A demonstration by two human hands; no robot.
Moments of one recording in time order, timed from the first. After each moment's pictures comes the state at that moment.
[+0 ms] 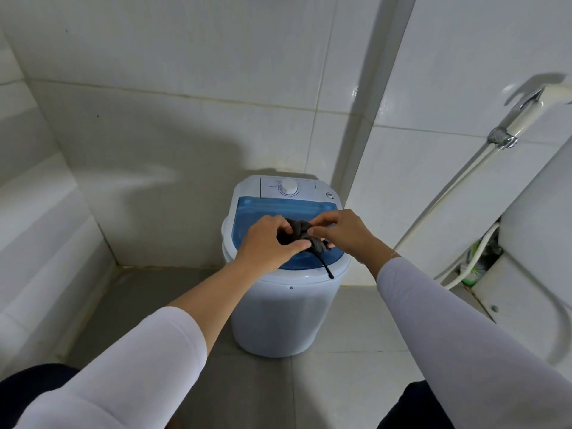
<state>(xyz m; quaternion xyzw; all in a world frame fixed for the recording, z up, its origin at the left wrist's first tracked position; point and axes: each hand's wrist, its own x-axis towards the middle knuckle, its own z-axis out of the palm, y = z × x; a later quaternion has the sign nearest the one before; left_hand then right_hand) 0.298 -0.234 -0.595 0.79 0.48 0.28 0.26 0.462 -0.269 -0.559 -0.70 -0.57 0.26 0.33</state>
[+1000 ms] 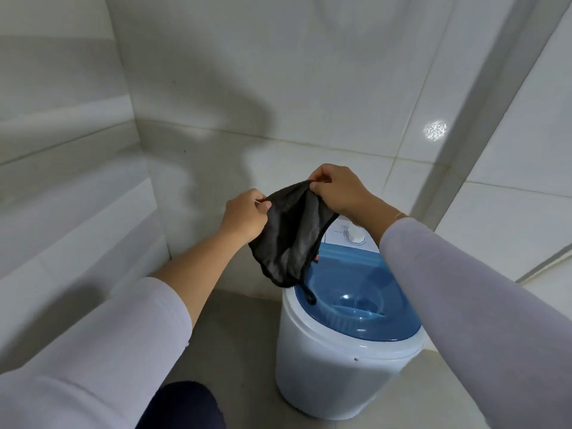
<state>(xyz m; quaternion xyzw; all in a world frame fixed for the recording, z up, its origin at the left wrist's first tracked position) 0.183 -0.125 -0.518 0.67 0.61 0.36 0.23 0.352 -0.137 -0.456 -0.62 -0.67 0.23 0.35</state>
